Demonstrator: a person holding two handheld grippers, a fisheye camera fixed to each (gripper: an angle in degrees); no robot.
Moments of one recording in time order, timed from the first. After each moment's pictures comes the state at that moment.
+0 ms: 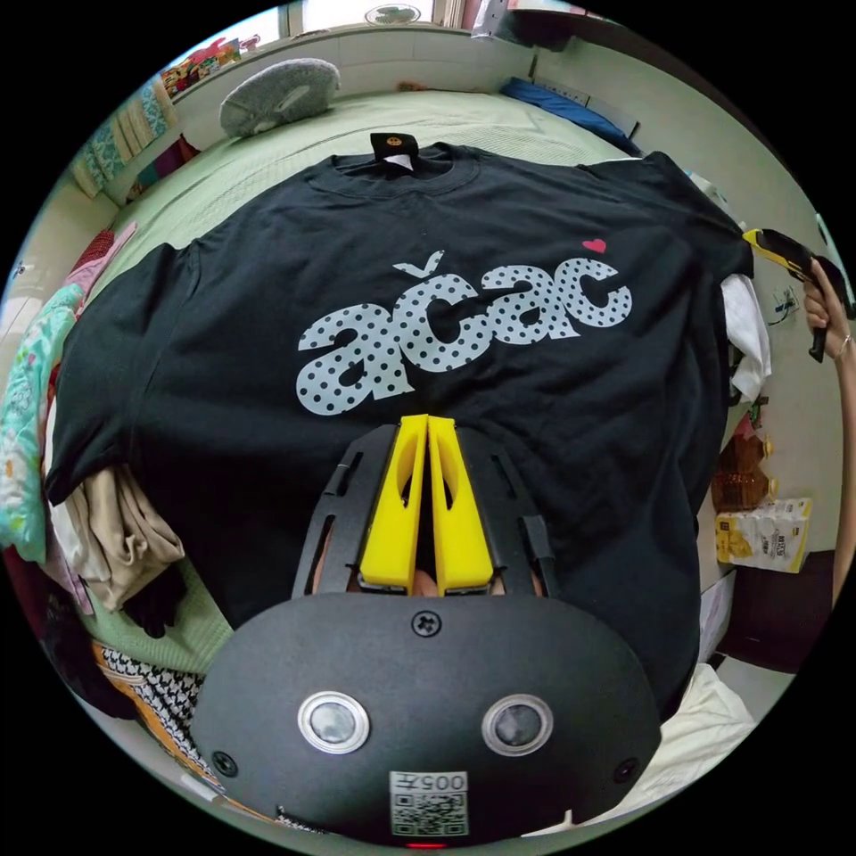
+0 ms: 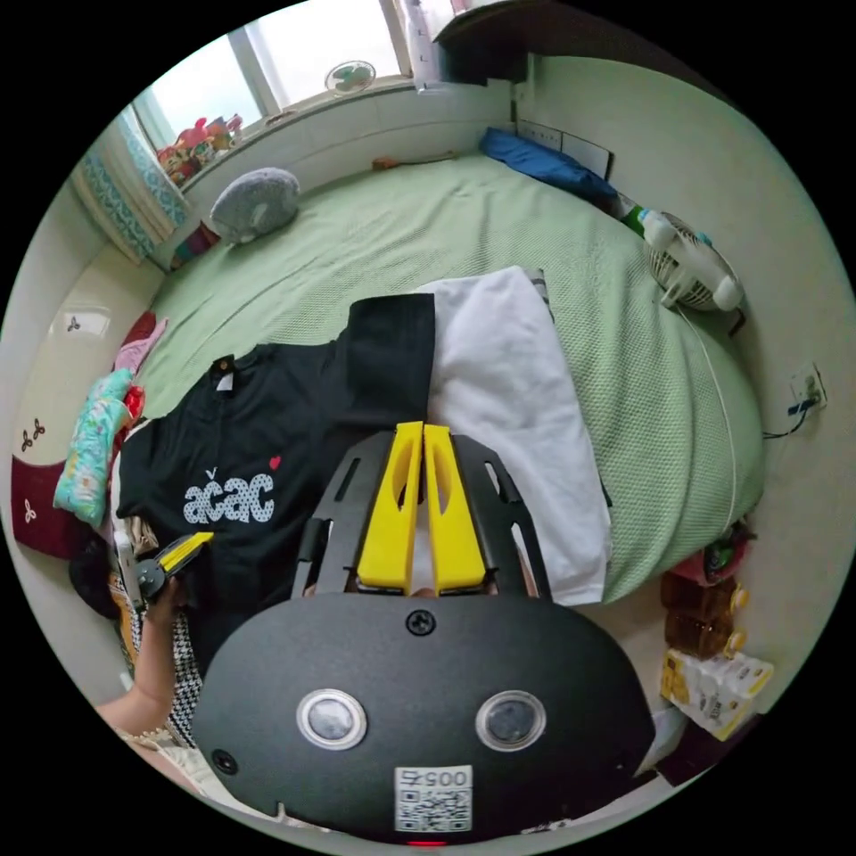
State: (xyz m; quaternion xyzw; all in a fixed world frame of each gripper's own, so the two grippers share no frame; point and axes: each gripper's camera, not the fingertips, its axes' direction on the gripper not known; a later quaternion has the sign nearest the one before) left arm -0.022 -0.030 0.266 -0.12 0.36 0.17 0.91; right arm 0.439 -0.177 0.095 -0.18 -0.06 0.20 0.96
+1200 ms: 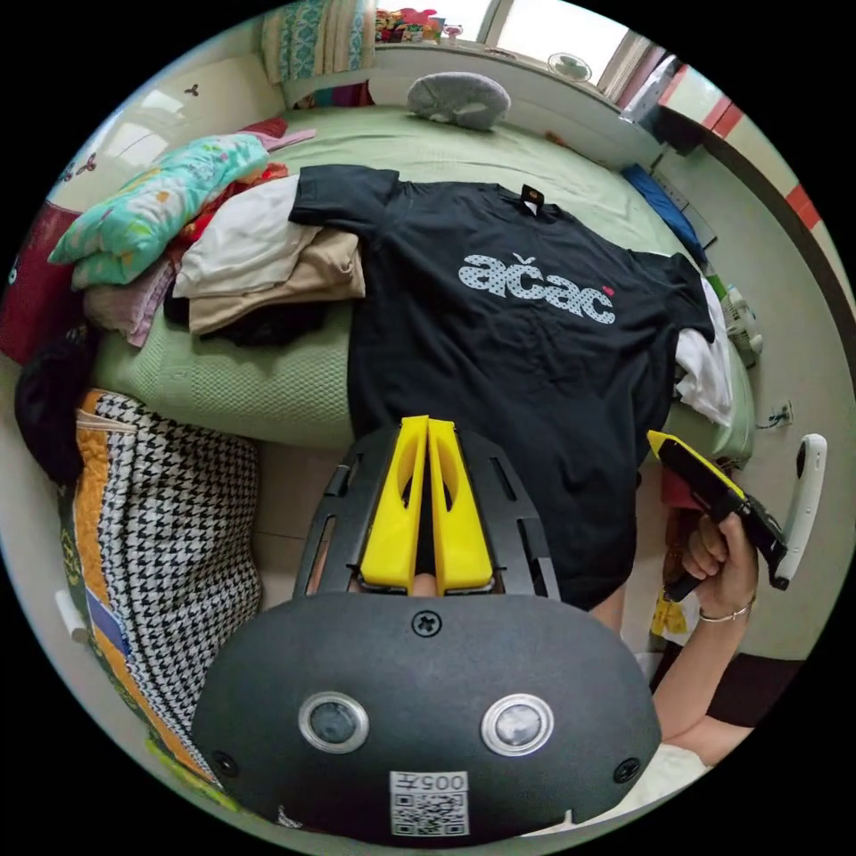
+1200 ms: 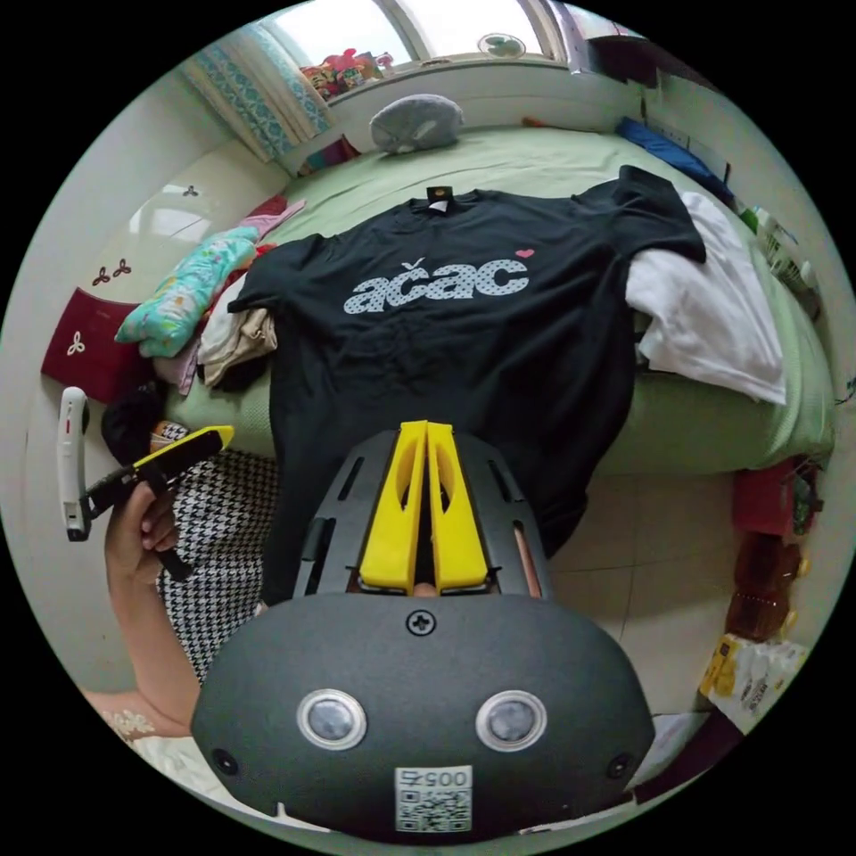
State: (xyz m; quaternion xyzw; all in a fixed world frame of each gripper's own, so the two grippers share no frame) left arm -0.287 0.114 0.072 -0.16 0.32 -0.02 0.93; right arm 0.127 -0.007 -0.080 -0.20 -0.15 0.10 0.96
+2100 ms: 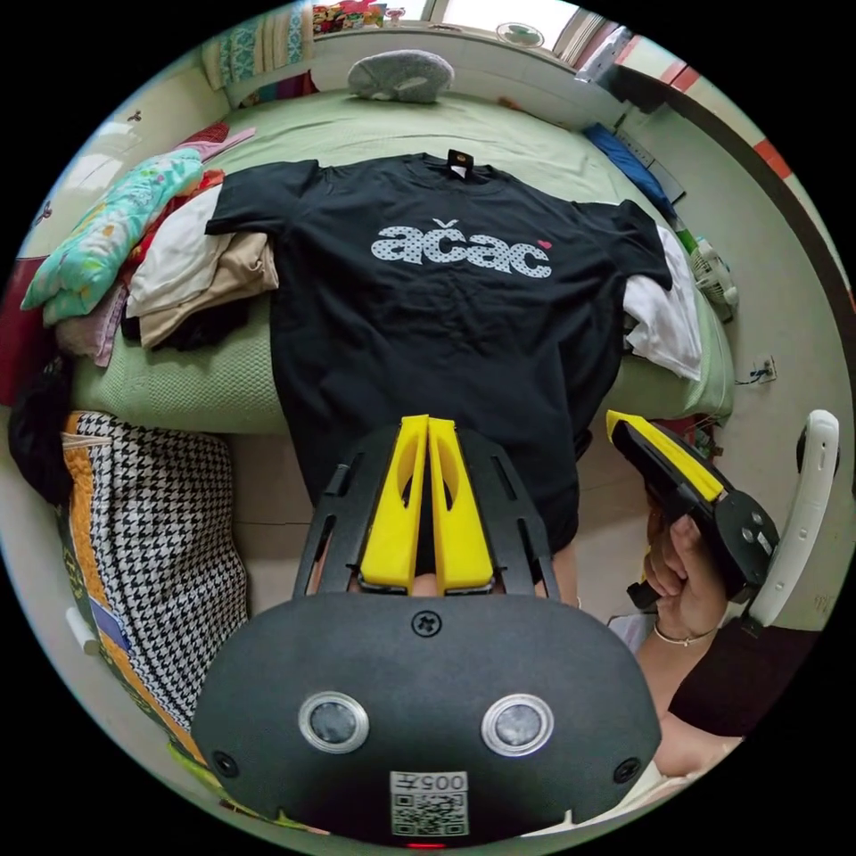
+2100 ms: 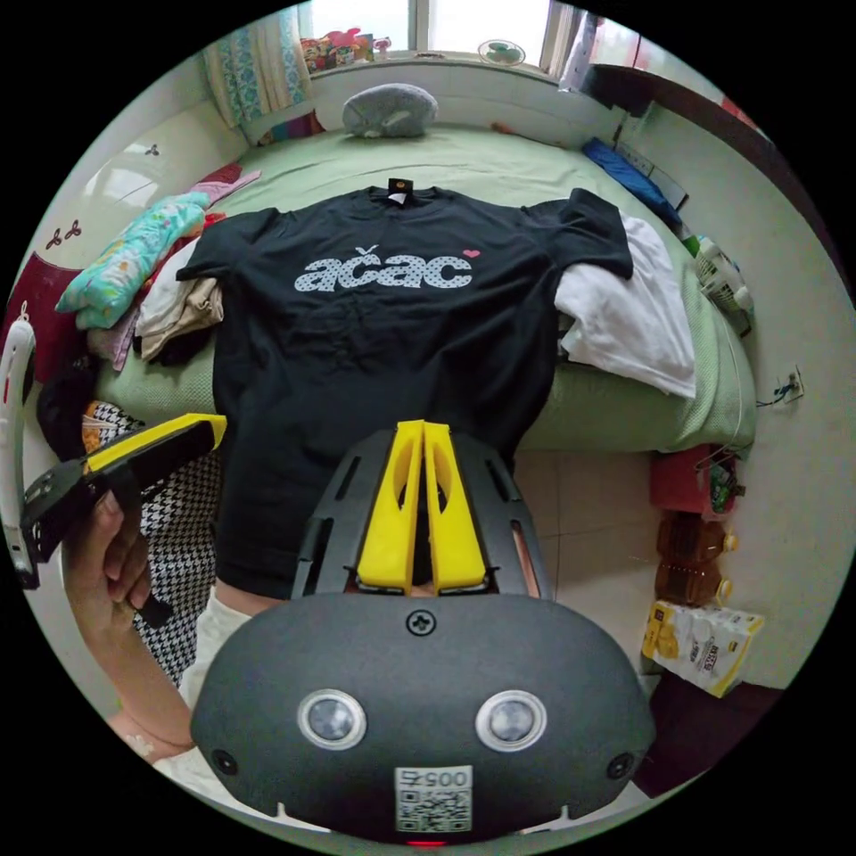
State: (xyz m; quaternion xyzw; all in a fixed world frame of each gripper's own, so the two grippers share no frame) left arm -0.254 0.142 -0.033 -0.19 0.36 0.03 0.91; right arm 0.063 0.008 -0.130 -0.23 -0.04 0.06 0.97
